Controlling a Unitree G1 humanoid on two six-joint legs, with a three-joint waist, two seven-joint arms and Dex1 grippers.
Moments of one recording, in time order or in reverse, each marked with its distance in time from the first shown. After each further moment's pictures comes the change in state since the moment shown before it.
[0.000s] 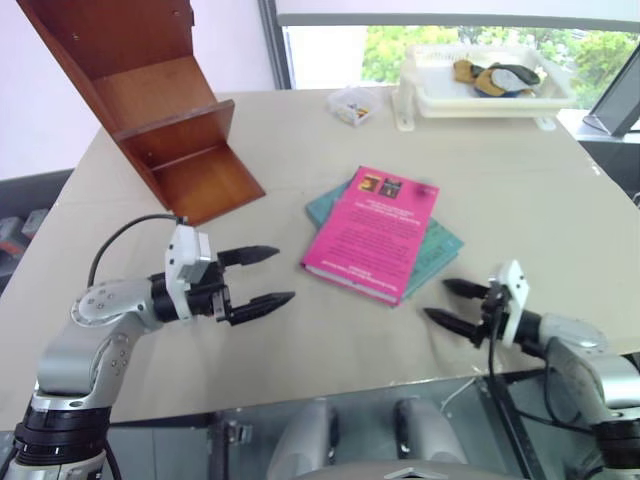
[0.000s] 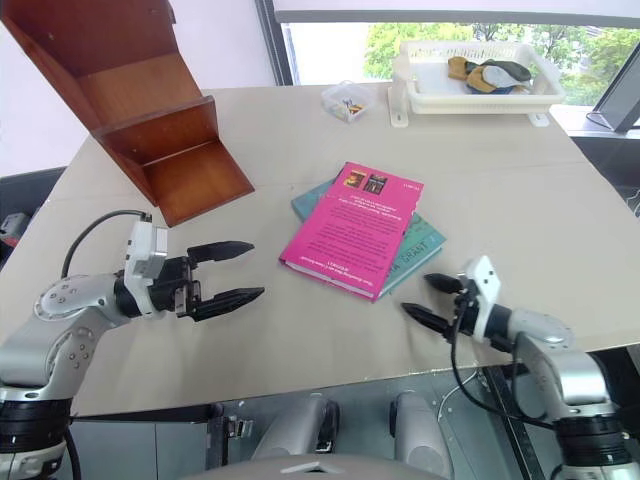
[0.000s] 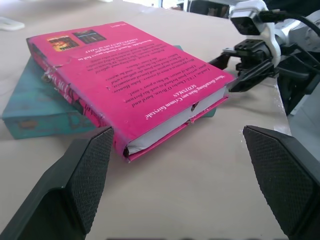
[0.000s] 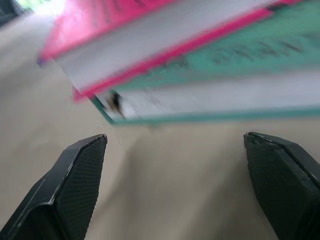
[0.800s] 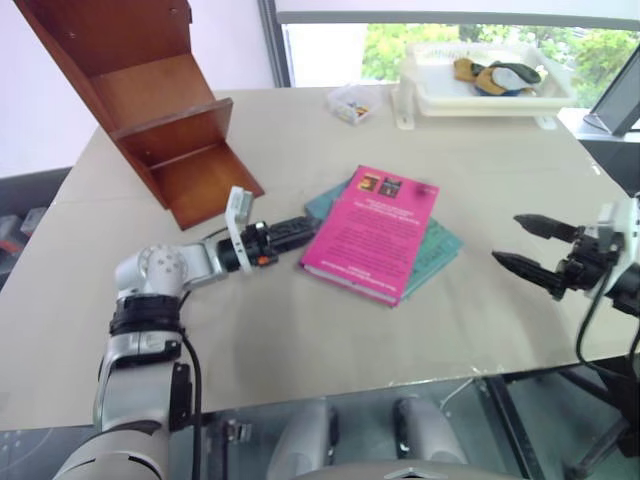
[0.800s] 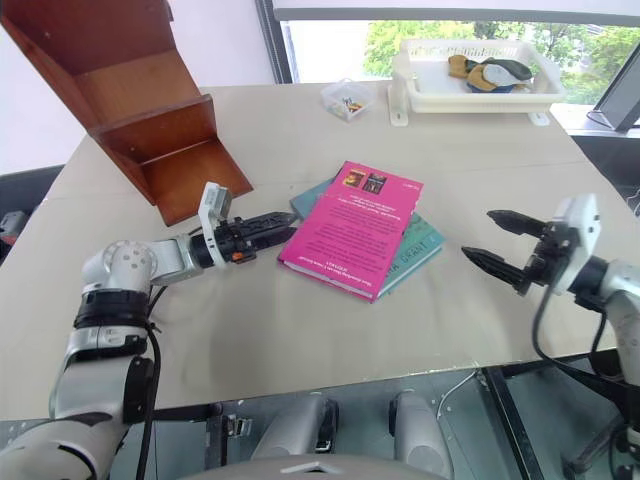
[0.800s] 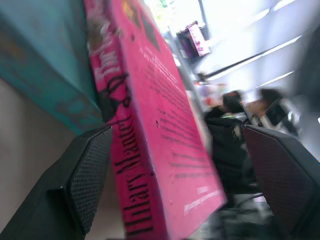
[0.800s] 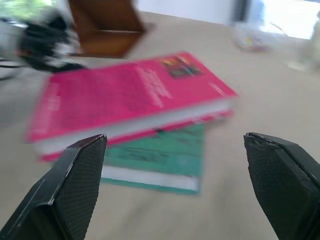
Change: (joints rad) left arm -0.670 -0.200 -0.057 0.874 -0.235 0.845 0.181; right arm -0.043 -0.272 -0.316 -0.103 0.250 0.045 0.190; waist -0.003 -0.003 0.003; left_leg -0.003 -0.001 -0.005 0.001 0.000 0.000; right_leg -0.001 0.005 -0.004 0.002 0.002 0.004
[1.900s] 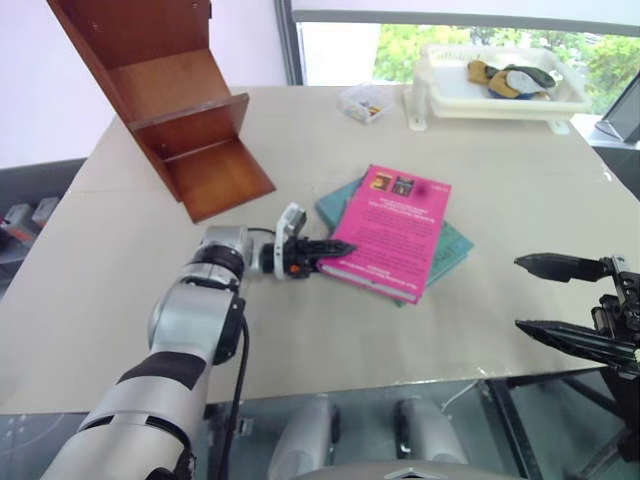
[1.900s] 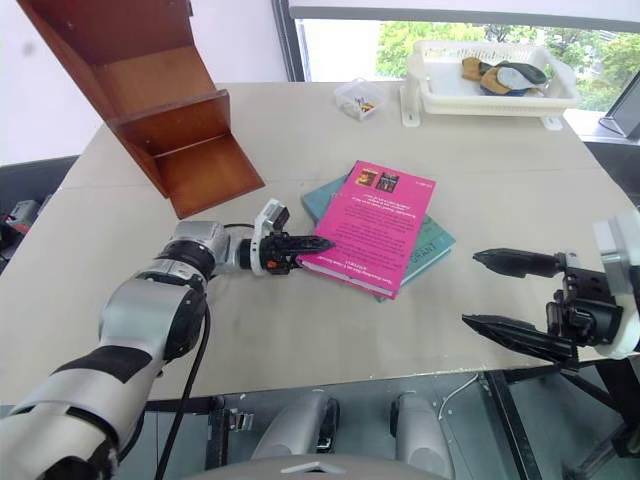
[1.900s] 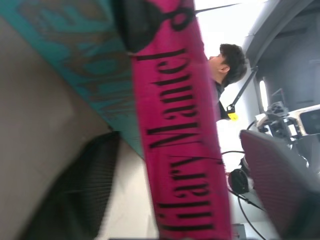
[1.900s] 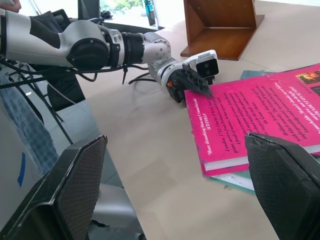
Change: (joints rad) left arm -0.348 -0.173 -0.248 0.693 0.591 -0.256 -0.641; right arm 0.247 -0.122 -0.300 -0.385 0.400 0.300 -0.014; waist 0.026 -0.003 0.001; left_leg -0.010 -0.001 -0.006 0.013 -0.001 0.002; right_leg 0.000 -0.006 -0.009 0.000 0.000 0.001
